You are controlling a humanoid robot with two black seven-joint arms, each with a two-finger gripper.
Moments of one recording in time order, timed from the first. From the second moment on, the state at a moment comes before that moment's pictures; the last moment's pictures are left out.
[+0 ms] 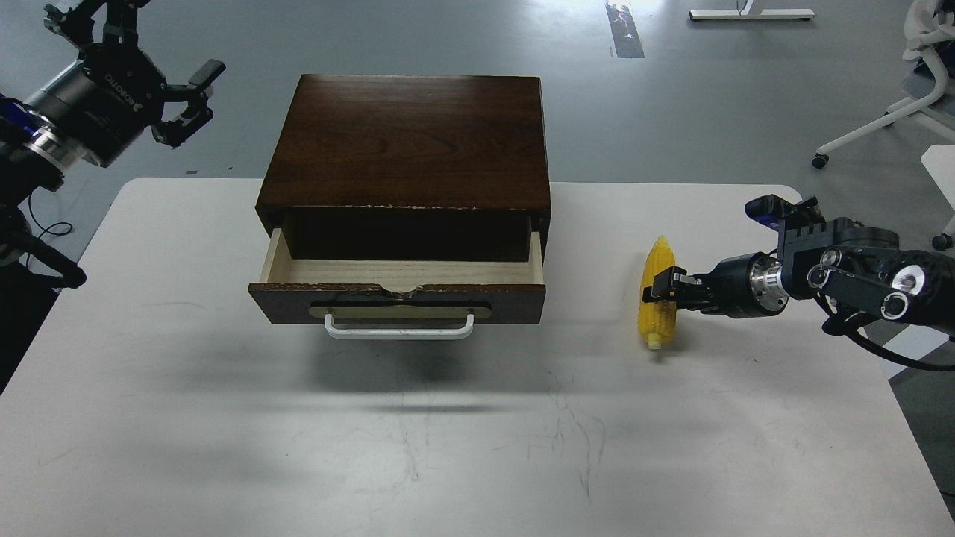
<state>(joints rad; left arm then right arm) -0.94 0.82 -0.37 -0.99 0.00 -0.49 -0.49 1.16 -0.49 -0.35 0.77 -0.75 0.49 0.25</state>
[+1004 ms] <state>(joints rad) -0.94 0.83 -0.39 -0.99 0.00 -0.49 -0.49 1.85 -0.30 -0.53 0.99 -1.27 0.34 0.49</state>
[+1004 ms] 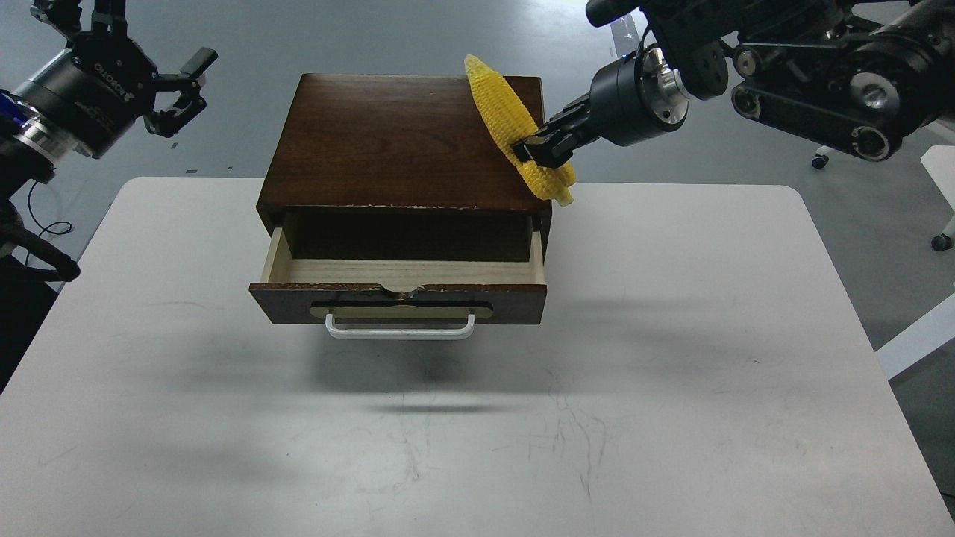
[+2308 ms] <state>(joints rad) -0.94 0.88 -0.39 -1.00 0.00 -0.49 -0.49 1.92 0.00 -0.70 1.07 -1.61 0.01 0.49</state>
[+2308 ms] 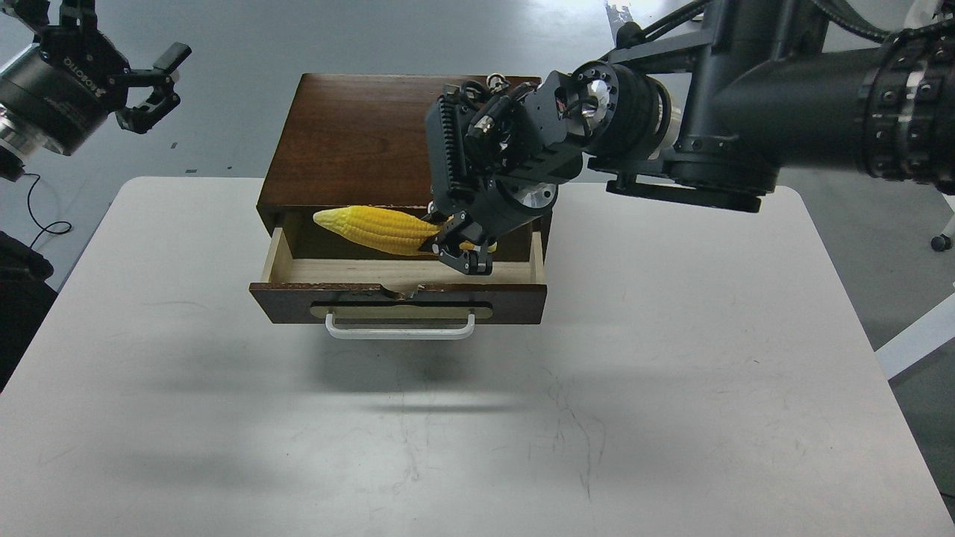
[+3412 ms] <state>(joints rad) -0.94 0.89 -0.39 -1.00 0.00 -0.49 -0.49 1.90 0.00 -0.73 1.07 -1.60 0.01 0.49</state>
